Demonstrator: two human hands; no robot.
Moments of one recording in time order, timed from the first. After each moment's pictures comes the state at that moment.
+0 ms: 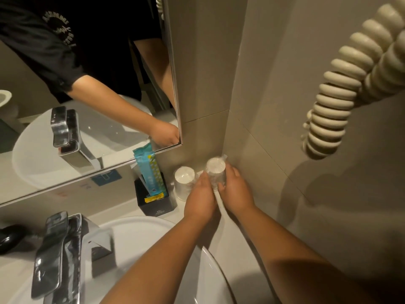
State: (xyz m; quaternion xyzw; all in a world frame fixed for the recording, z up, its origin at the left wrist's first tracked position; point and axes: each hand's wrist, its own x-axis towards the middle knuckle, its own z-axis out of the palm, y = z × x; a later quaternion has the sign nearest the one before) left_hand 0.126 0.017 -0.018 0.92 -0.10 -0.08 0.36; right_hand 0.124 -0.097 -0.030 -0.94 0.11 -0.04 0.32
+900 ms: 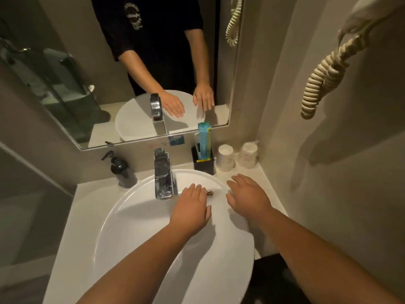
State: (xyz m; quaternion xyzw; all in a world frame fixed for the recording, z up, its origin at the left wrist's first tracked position) left_hand -0.053 0.171 0.040 0.99 -0.16 -0.05 0.02; right_hand -0.028 -0.022 0.044 -0.99 -0.14 0.01 0.09
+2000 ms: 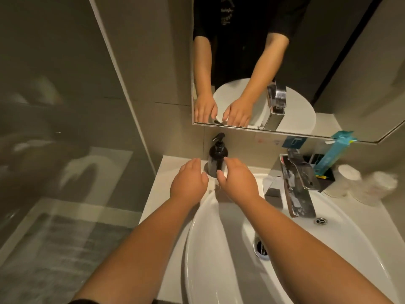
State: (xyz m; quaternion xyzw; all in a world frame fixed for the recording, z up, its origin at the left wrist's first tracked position) left_hand -0.014 0.447 0.005 0.96 0.16 0.01 0.22; right_hand 0.036 0.310 0.014 -0.95 -0.19 0.01 0.23
